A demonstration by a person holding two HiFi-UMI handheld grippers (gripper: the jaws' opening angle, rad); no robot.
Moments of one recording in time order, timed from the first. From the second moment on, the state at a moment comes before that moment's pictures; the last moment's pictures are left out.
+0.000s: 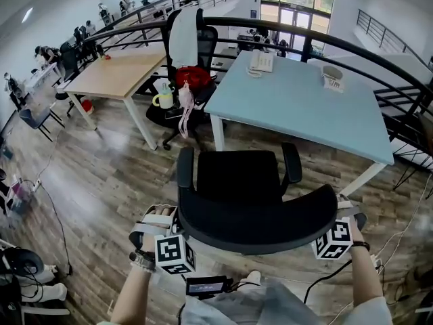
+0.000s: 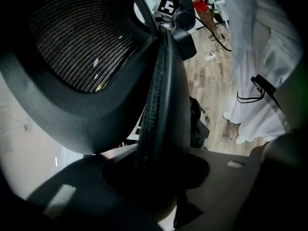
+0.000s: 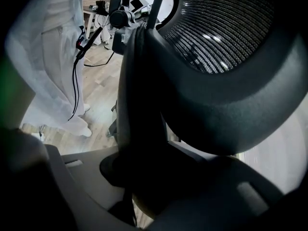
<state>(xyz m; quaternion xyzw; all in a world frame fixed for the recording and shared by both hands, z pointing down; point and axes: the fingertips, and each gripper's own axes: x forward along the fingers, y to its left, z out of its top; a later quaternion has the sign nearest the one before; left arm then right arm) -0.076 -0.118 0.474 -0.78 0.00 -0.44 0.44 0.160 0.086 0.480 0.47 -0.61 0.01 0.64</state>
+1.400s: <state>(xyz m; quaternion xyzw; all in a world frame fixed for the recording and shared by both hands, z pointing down) 0.081 -0.079 0.475 -0.78 -0.05 -0.41 0.47 0.285 0.157 0.476 0.53 -0.56 0.01 0.63</state>
